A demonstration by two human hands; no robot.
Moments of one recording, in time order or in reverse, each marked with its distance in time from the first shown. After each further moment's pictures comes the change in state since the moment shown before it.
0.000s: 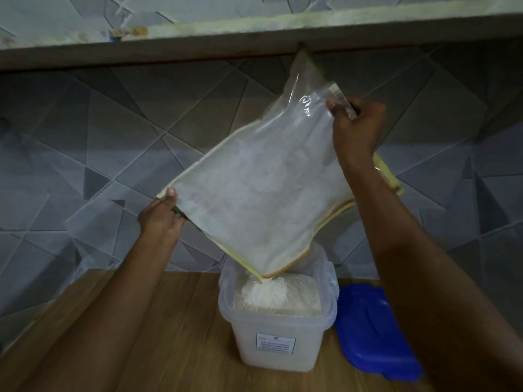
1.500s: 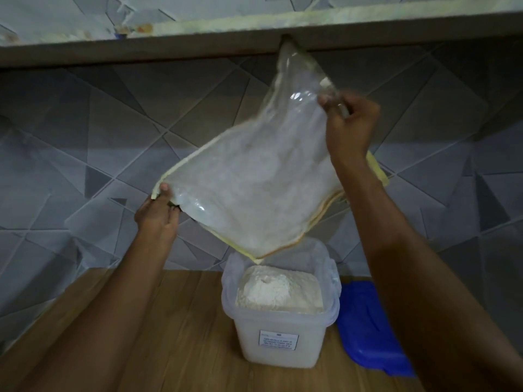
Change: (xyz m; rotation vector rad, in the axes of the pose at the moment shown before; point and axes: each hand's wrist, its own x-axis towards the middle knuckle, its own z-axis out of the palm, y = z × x) left_hand 0.002 0.007 -0.004 -0.106 0.123 0.075; right_hand -0.014 -0.016 0.011 0.171 -0.005 -0.068
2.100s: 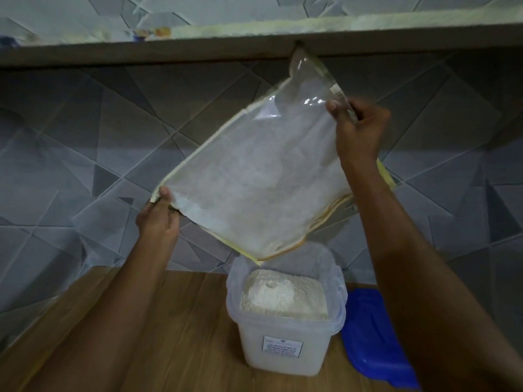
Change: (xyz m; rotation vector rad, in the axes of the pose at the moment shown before) left_hand 0.023 -0.001 -0.016 -0.094 0.043 0.030; right_hand -0.001 0.000 0.006 -0.034 0.003 0.006
